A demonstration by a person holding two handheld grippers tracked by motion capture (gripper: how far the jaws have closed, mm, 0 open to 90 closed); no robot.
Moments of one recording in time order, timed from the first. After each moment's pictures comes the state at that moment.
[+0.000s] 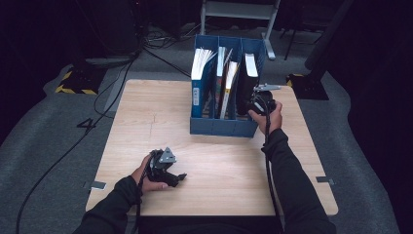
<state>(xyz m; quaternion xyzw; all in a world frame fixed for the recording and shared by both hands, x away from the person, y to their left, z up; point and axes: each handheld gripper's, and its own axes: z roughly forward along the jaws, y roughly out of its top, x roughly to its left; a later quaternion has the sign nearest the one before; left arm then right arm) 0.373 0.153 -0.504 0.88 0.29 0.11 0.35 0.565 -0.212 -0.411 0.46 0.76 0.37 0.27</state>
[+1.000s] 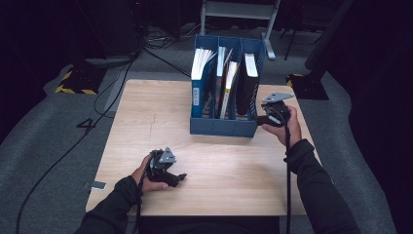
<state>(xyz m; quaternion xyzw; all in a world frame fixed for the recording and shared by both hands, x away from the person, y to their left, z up) 0.373 0.153 -0.504 0.88 0.29 0.11 0.35 0.506 -0.241 -0.384 0.35 0.83 0.34 0.26</state>
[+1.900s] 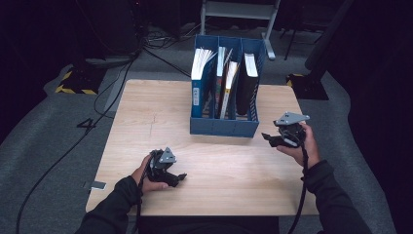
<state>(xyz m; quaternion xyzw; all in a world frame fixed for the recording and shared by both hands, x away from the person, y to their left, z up) 0.373 0.153 -0.504 0.88 0.29 0.11 0.35 0.445 -0.280 -0.402 0.31 0.85 0.33 0.27</state>
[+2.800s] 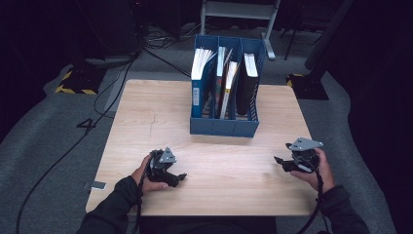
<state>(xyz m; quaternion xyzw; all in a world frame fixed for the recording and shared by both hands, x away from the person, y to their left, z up) 0.372 0.152 -0.504 0.88 0.29 0.11 0.35 0.393 -0.327 -0.448 0.31 0.86 0.31 0.25</state>
